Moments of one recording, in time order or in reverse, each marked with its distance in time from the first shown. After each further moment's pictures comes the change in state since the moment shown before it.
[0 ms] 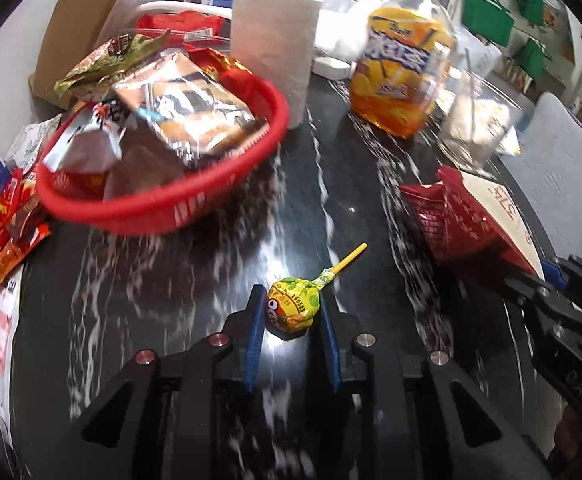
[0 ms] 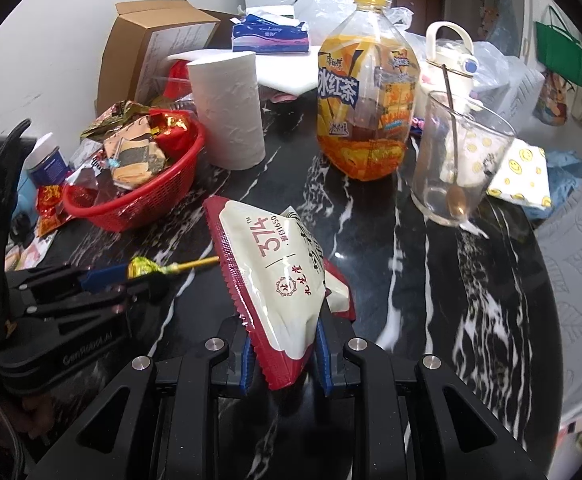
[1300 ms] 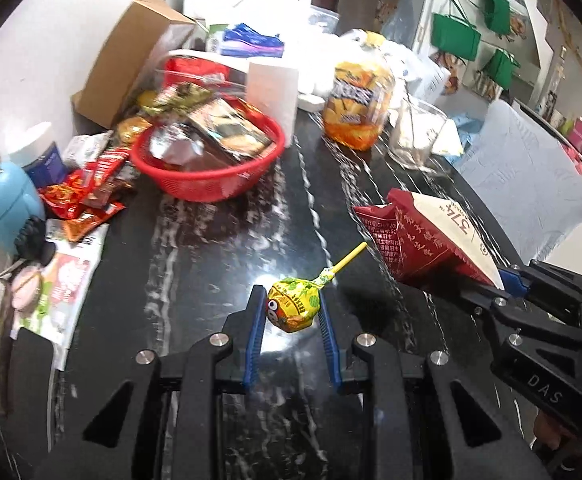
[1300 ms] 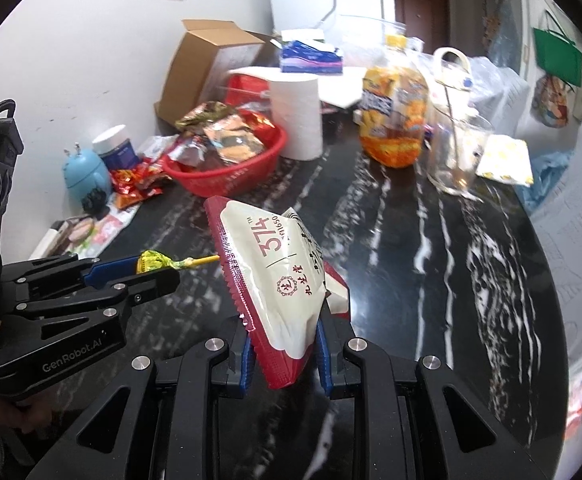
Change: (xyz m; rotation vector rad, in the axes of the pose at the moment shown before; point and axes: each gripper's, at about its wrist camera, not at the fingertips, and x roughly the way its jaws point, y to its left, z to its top) left arm -0.124 0.025 -0.061 0.031 -0.125 -0.044; right arm -0.088 0.068 -0.058 -0.012 -0.068 0.067
